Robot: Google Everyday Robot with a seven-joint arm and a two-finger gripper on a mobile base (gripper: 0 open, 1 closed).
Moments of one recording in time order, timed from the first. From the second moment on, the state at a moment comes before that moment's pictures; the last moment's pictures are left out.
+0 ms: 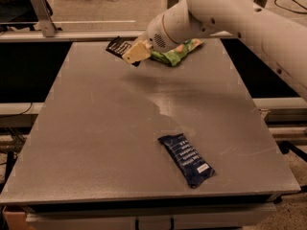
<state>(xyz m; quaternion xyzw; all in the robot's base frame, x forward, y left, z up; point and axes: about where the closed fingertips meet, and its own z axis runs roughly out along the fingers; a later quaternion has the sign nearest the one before) 0.668 0.042 0.926 -0.49 0.74 0.17 0.42</state>
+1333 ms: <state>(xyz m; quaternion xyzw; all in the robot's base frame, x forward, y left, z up) 0.738 -0.153 0.893 -0.39 0.81 0.09 0.42</state>
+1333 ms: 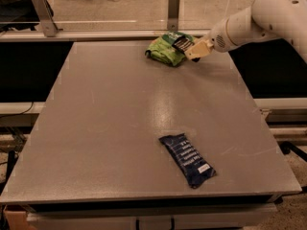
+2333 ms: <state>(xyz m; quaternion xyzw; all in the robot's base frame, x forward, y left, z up) 0.734 -0.212 0.862 -0.35 0.85 0.07 0.38</state>
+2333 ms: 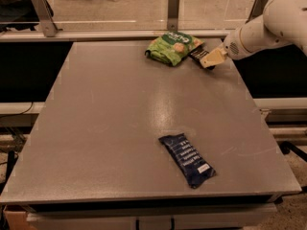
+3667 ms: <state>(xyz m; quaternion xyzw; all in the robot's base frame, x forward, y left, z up) 0.723 -0.206 0.883 -0.36 0.84 0.10 0.39</state>
